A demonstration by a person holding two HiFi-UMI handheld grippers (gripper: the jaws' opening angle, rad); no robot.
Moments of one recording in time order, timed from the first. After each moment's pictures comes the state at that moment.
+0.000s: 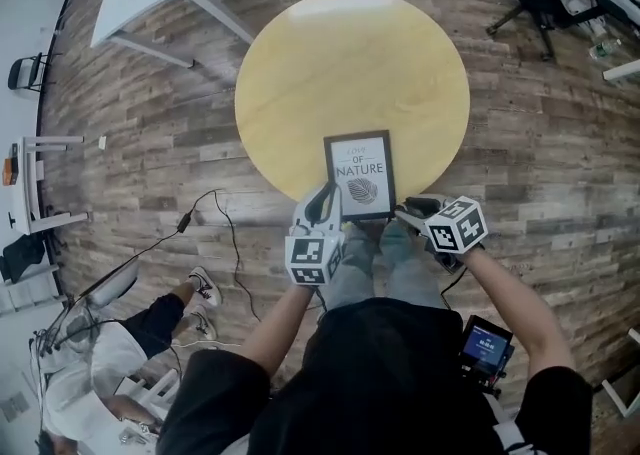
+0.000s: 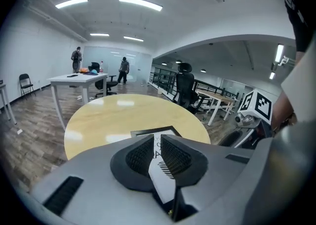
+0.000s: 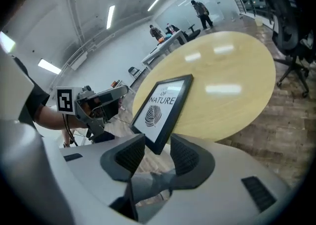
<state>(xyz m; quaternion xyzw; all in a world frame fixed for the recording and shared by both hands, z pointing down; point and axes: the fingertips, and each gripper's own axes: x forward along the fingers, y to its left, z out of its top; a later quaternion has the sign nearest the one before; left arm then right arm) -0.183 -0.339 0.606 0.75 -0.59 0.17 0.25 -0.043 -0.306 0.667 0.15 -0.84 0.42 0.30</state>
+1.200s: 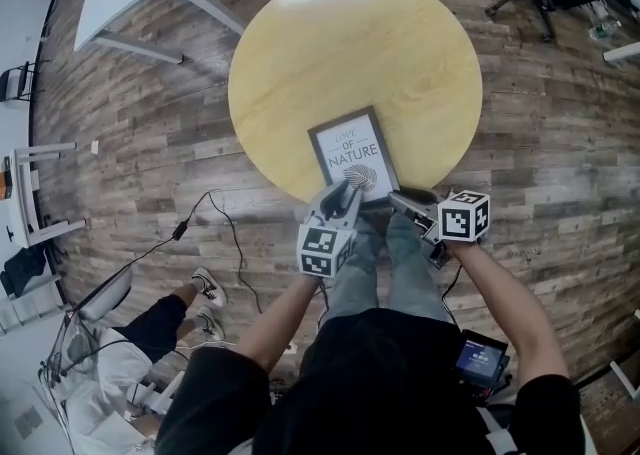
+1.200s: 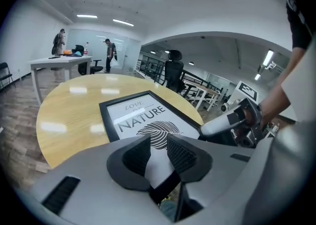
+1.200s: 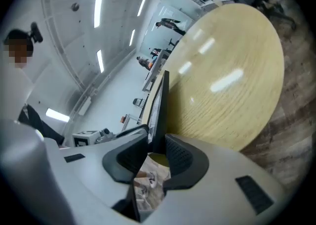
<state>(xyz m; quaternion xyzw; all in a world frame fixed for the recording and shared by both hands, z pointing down) -0.170 -0.329 0.679 0.79 -0.49 0.20 0.30 -0.092 -0.327 0.678 0.18 -0.80 0.56 0.10</state>
